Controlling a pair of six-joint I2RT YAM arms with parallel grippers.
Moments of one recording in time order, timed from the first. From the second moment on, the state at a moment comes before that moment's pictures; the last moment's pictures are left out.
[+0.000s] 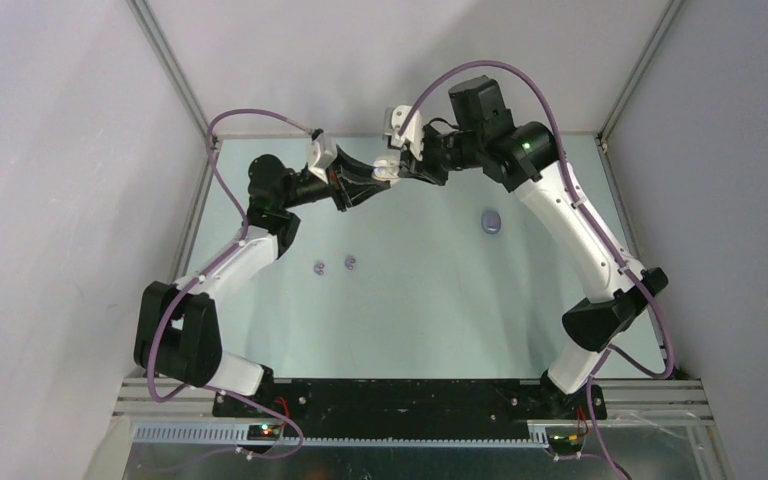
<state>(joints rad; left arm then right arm) -0.32 1.44 0.99 0.75 1.05 -0.20 0.63 1.70 2.09 -0.96 -0.53 -0.80</state>
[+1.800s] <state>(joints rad) -0.33 1.45 0.99 0.57 1.03 -0.11 0.48 1.74 1.98 -0.81 -0.88 -0.50</state>
